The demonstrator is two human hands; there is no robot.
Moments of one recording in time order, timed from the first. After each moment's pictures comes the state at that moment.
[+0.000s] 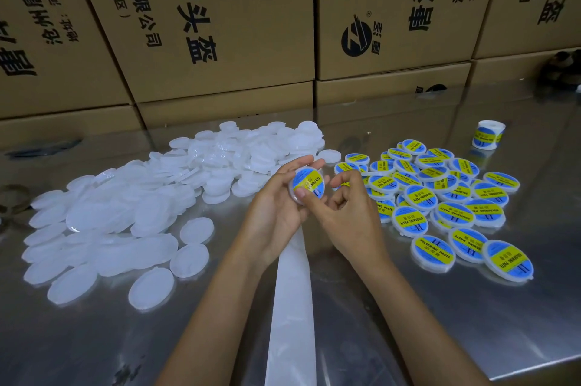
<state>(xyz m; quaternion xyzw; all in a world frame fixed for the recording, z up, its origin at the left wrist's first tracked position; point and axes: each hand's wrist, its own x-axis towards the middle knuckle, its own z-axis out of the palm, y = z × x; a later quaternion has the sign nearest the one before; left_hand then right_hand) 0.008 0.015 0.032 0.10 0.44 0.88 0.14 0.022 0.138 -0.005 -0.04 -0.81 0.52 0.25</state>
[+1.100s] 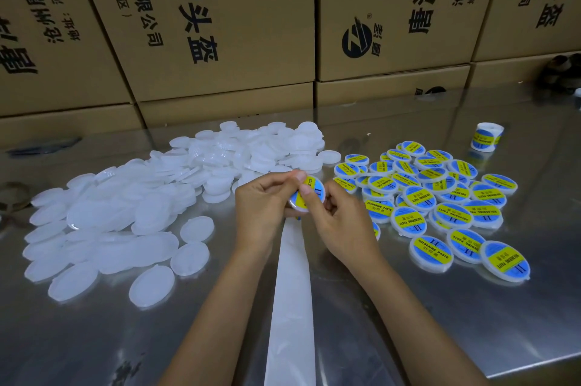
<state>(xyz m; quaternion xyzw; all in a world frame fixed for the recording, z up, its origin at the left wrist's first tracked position) 0.009 0.011 0.024 0.04 0.61 0.78 -0.08 0.022 0.135 -0.010 0.05 -0.83 0.48 0.28</state>
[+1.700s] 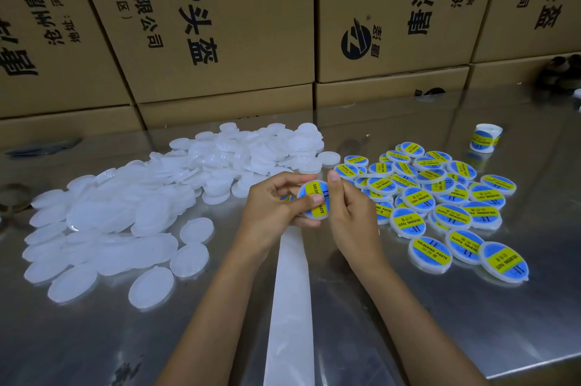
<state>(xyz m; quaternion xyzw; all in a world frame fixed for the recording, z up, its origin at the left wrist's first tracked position) 0.011 0.006 0.027 0.12 0.65 0.75 0.01 0.022 0.137 -0.003 0.02 -0.75 0.58 0.31</state>
